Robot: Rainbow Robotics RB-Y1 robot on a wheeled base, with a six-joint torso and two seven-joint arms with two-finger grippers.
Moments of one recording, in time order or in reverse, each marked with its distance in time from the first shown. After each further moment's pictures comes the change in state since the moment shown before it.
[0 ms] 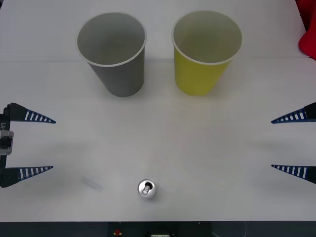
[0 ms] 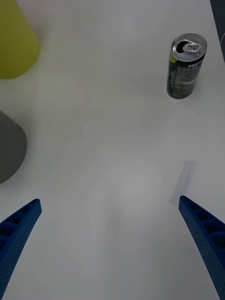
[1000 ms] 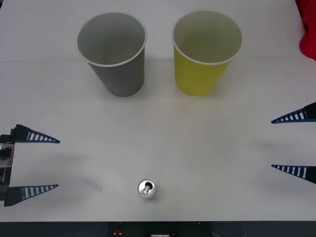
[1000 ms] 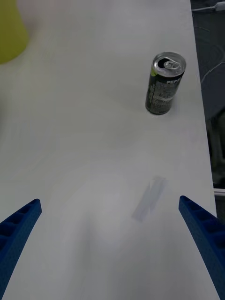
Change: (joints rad) right arm 0.000 0.000 0.000 0.000 0.000 0.000 0.000; left arm 0.037 -0.006 -0.112 0.124 0.149 0.004 -0.049
